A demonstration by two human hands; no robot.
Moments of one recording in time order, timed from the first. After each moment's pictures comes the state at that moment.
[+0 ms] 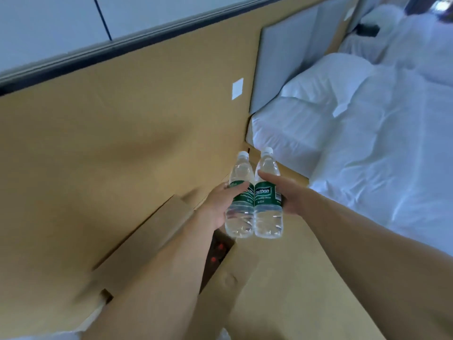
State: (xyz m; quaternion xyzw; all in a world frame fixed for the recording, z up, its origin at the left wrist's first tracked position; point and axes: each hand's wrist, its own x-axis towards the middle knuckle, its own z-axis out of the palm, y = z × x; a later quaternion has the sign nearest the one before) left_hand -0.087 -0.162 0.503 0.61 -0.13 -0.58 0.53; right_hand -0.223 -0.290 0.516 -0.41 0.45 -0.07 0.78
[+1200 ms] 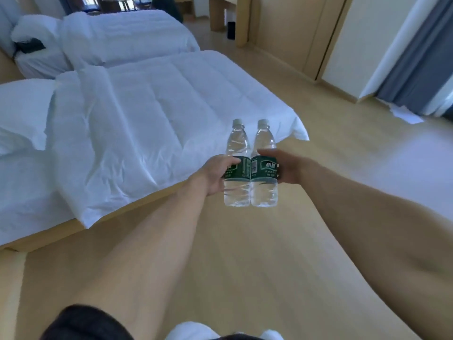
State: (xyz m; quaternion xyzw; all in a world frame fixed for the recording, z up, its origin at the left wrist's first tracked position) left_hand -0.770 -0.288 0.572 0.39 -0.51 -0.76 0.12; right_hand -0.953 -0.200 0.586 -0.19 0.66 -0.42 0.59
